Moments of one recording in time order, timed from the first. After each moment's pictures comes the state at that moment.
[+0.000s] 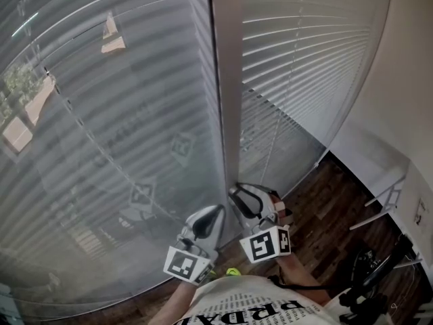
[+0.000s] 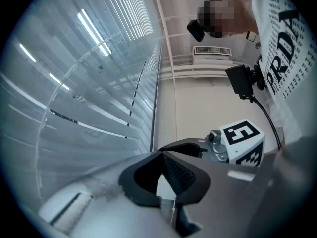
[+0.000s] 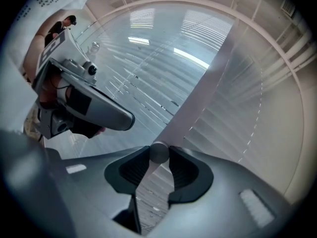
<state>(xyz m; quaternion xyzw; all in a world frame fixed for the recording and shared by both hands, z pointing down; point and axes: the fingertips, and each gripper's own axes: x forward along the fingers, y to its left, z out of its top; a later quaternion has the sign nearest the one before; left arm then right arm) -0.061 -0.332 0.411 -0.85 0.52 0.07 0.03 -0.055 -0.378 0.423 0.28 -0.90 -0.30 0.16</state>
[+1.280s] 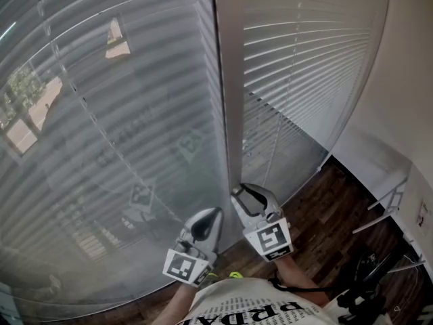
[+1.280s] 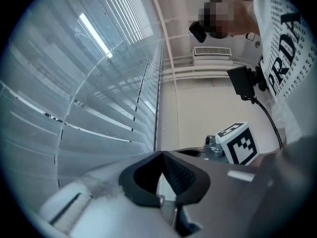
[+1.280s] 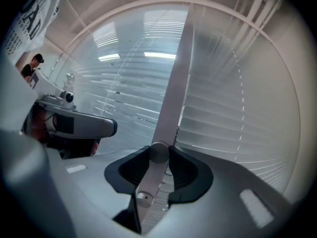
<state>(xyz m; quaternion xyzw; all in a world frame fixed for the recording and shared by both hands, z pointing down) -0.072 -0.322 0.407 -0.84 0.53 0.07 0.03 -0.051 -0.384 0.421 0.30 -0.94 -0.11 0.08</state>
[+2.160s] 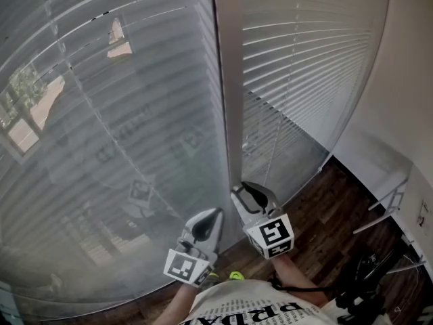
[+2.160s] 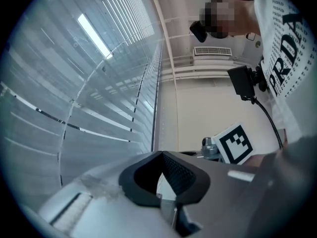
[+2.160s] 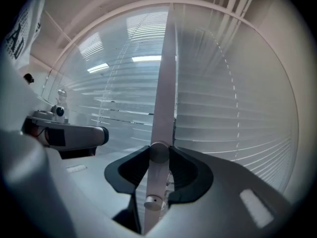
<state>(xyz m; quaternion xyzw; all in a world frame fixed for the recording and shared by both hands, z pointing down) -0.070 -0.314 0.408 -0.84 0.53 0.07 0.03 -0.049 -0.386 0.422 0.31 -0.95 -0.03 0.04</state>
